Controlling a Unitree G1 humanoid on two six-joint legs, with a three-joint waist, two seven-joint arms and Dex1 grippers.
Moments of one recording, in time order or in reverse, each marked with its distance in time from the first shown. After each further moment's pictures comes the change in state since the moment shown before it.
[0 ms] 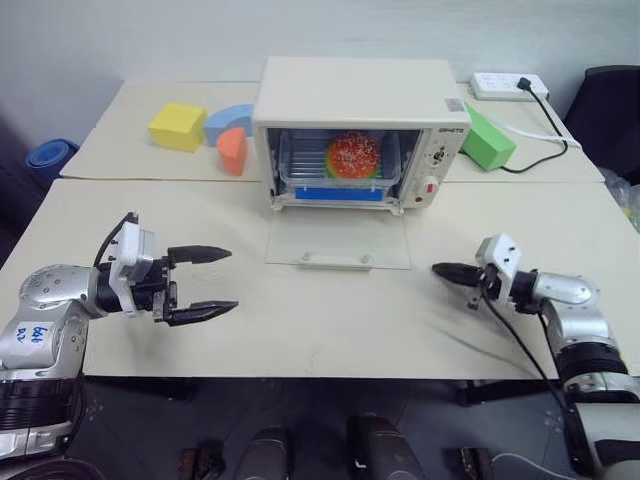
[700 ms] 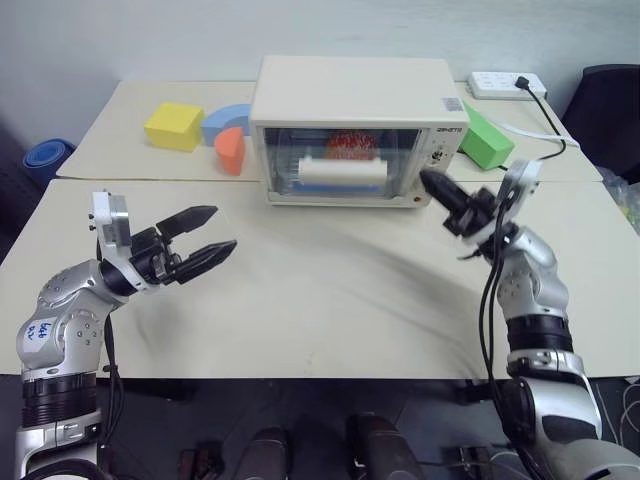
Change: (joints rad) left arm -0.034 -0.159 0.135 0.009 -0.149 0.150 0.310; right arm -0.161 0.254 -0.215 -0.357 0.404 0.363 -0.188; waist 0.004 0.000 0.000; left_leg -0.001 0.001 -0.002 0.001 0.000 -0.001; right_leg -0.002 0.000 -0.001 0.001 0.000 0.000
